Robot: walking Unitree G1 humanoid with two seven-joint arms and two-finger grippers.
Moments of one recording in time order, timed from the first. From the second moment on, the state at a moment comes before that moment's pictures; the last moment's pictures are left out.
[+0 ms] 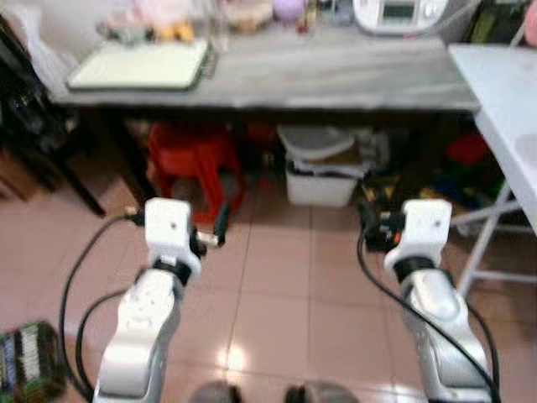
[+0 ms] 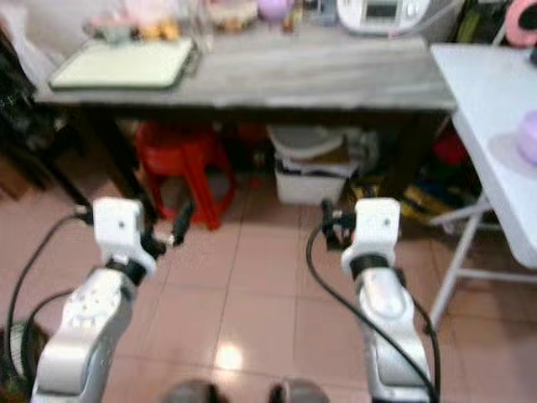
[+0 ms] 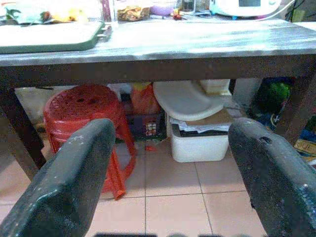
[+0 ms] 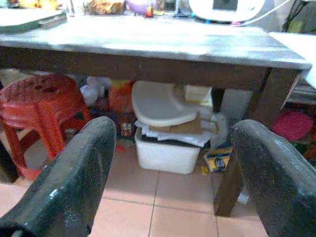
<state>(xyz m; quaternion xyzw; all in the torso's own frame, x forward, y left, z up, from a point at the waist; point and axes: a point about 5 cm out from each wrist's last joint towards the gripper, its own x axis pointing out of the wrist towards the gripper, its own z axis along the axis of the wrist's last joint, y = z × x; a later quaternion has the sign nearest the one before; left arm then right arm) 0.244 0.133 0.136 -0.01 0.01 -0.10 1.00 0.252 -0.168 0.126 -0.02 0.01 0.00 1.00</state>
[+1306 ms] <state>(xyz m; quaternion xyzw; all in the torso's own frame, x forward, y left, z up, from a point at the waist) 0.243 0.117 0.138 -0.03 0.02 -0.14 0.99 0.253 -0.170 0.130 -0.02 0.00 0.02 1.00</state>
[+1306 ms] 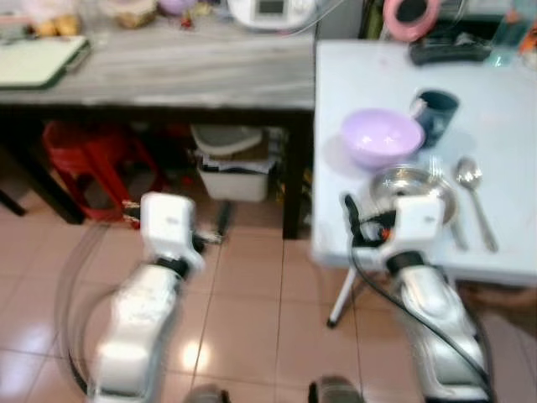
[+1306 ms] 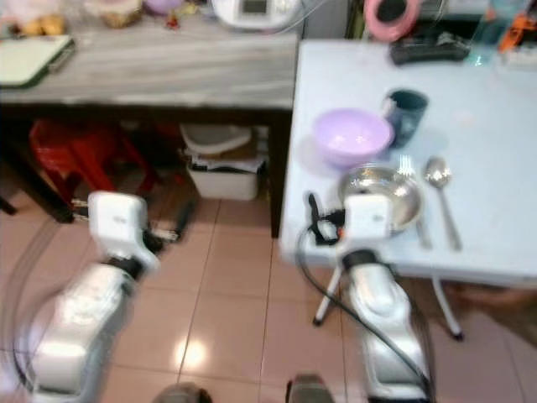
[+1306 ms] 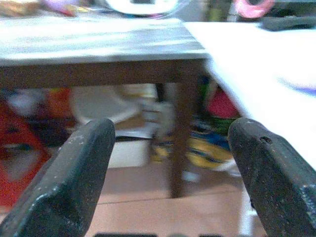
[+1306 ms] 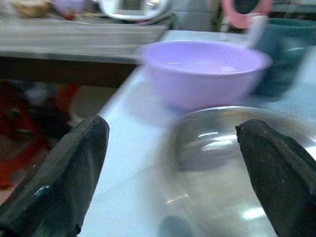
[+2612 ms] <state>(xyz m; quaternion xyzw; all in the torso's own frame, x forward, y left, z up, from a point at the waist) 0.242 0.126 0.145 -0.03 0.00 -0.17 0.99 0.256 -0.172 0.124 -0.01 0.02 0.00 1.00</state>
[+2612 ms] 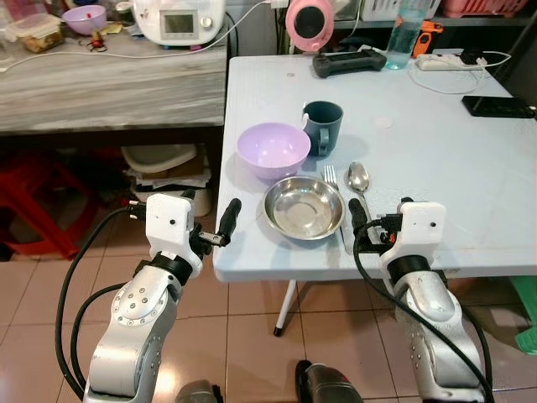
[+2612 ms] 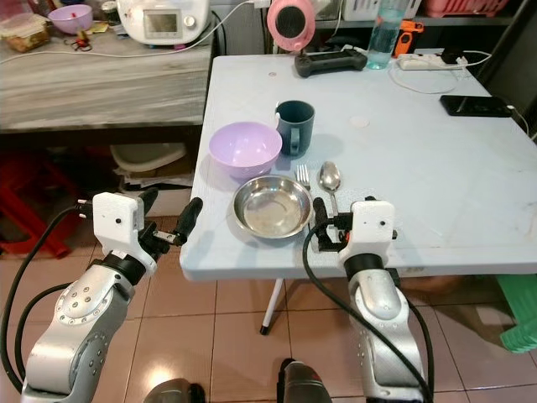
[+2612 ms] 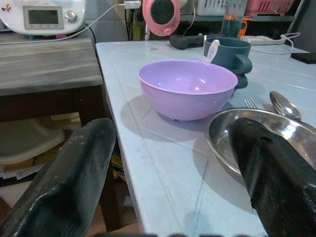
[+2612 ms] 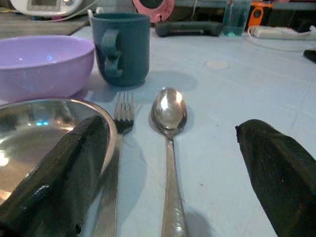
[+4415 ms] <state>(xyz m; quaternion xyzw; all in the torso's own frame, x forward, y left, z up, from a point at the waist) 0.243 0.122 0.149 -0.01 -0.01 -0.17 0.99 0.281 -0.161 0.133 0.02 0.03 0.12 0.99</state>
